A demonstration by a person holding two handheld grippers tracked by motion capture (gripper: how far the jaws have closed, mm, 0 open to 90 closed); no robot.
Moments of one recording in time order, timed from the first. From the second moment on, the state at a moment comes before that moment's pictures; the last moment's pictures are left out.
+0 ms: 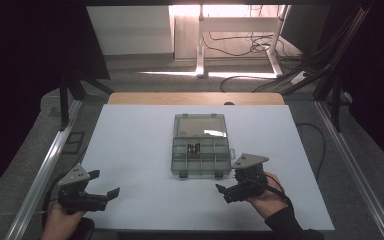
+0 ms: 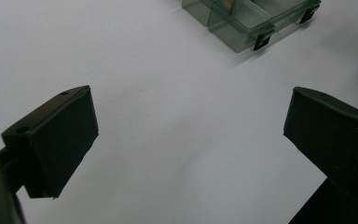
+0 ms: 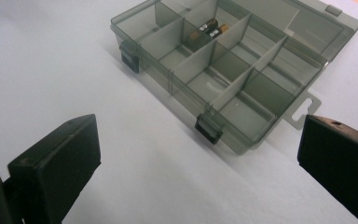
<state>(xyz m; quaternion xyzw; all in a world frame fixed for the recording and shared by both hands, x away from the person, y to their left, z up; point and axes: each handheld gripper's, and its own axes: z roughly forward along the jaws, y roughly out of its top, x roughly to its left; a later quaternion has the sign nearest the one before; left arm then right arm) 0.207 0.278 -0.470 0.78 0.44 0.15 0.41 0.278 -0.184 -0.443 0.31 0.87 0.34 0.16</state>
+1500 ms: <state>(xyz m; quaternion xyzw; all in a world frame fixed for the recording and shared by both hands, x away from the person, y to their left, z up) 0.206 0.279 -0.469 0.78 0.45 0.15 0.41 0.252 -0.251 -0.446 0.37 0.85 0.33 0.19</state>
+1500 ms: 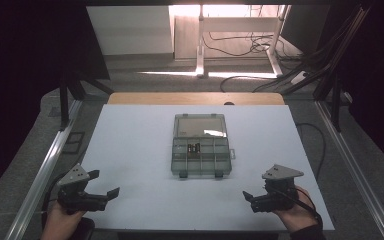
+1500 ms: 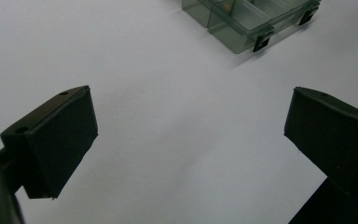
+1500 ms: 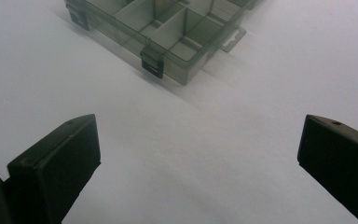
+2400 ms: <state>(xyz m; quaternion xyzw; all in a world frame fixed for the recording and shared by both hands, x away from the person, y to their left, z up) 0.206 0.279 -0.470 0.78 0.45 0.15 0.41 0.232 -0.290 -0.452 0.42 0.82 0.34 0.21</state>
